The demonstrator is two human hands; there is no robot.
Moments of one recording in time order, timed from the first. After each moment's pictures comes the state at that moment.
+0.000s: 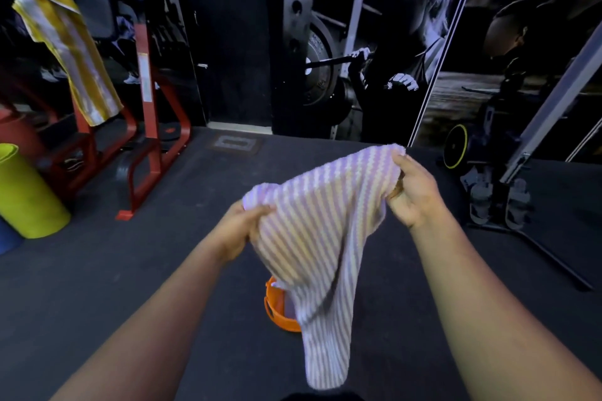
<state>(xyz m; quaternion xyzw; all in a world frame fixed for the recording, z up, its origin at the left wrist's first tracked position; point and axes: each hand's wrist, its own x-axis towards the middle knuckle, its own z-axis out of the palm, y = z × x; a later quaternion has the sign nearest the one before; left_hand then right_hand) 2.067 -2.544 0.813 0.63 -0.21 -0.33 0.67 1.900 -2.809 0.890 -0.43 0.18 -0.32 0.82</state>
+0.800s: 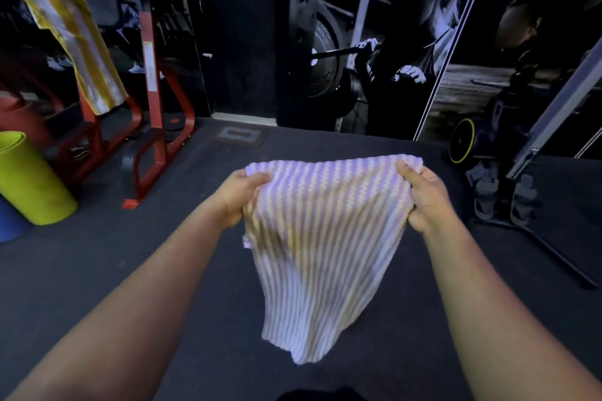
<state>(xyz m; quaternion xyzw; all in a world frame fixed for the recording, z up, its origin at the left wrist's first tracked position) 2.087 -2.555 0.856 0.69 -0.17 -0.29 0.65 1.881 -2.806 0.867 -0.48 0.25 -0.33 0.77</state>
